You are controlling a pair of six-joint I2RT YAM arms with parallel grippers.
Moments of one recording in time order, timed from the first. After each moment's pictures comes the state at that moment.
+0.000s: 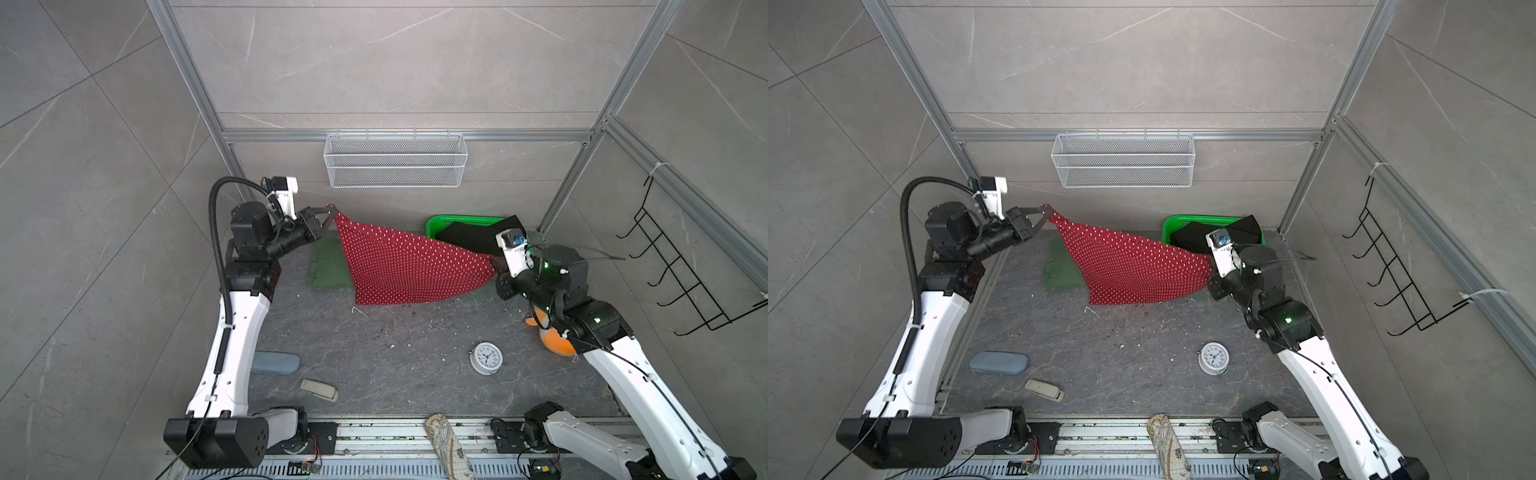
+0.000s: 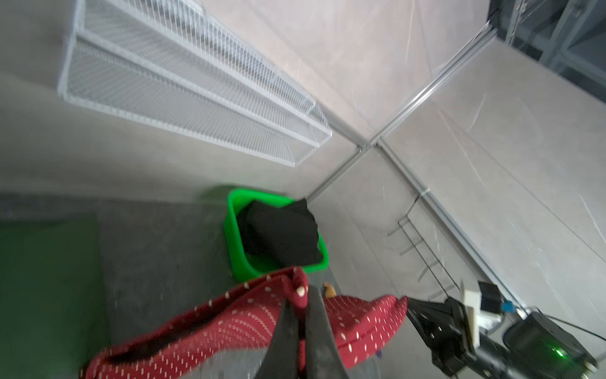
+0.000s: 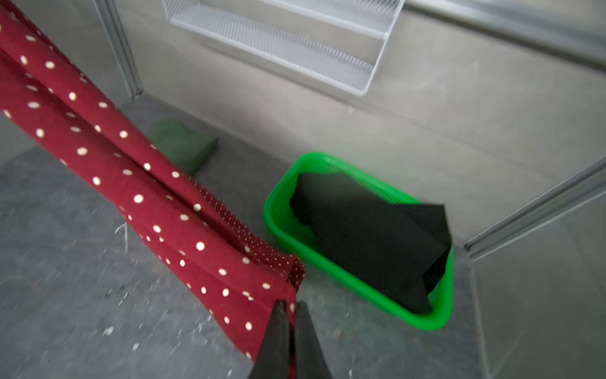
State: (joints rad) left arm -0.03 1.20 1.36 -0.28 0.73 -0.64; right arm 0.38 0.96 1.15 -0.63 -0.02 -0.17
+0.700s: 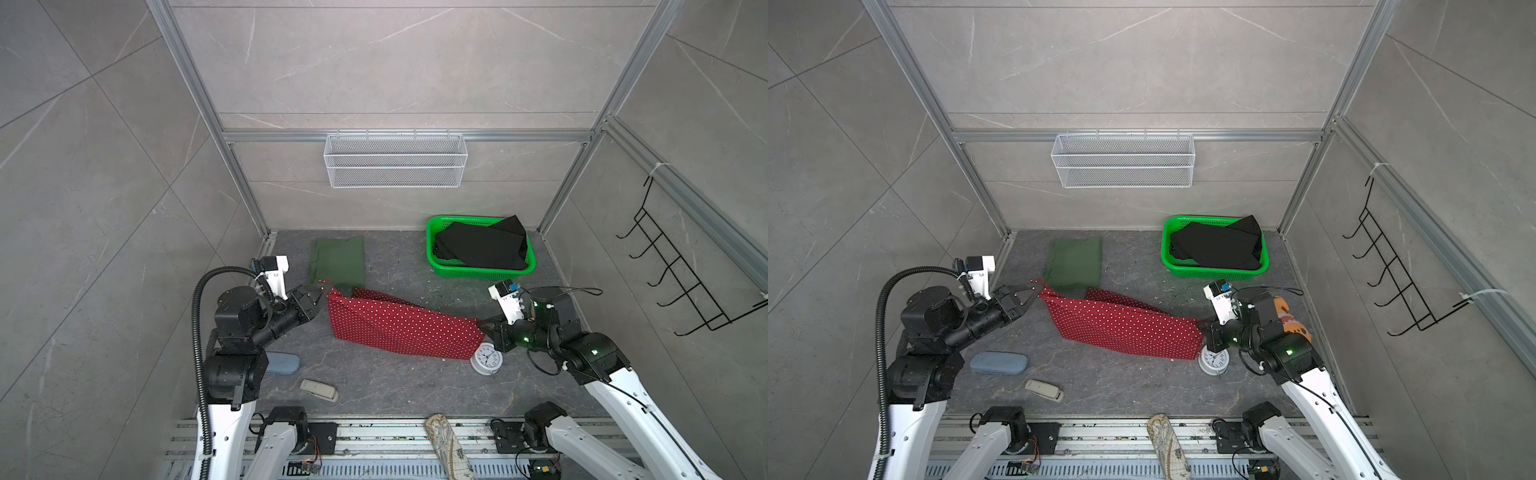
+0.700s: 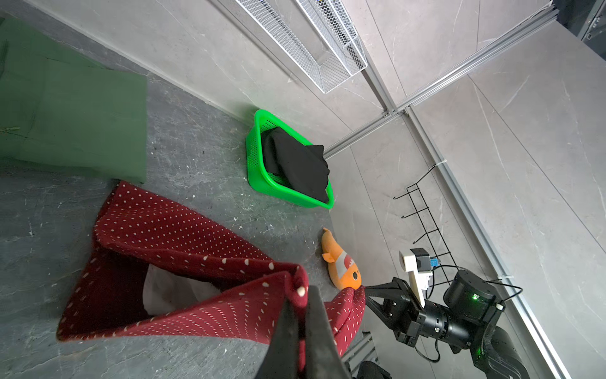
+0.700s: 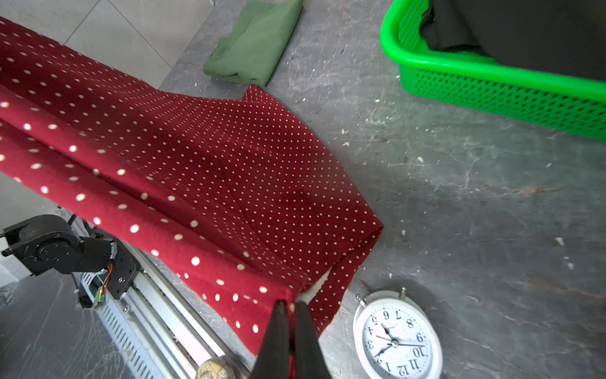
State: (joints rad) left arm -0.05 0.72 1.09 -0.65 0.63 -0.72; right arm 0.37 0.81 0.92 -0.84 -0.36 0.13
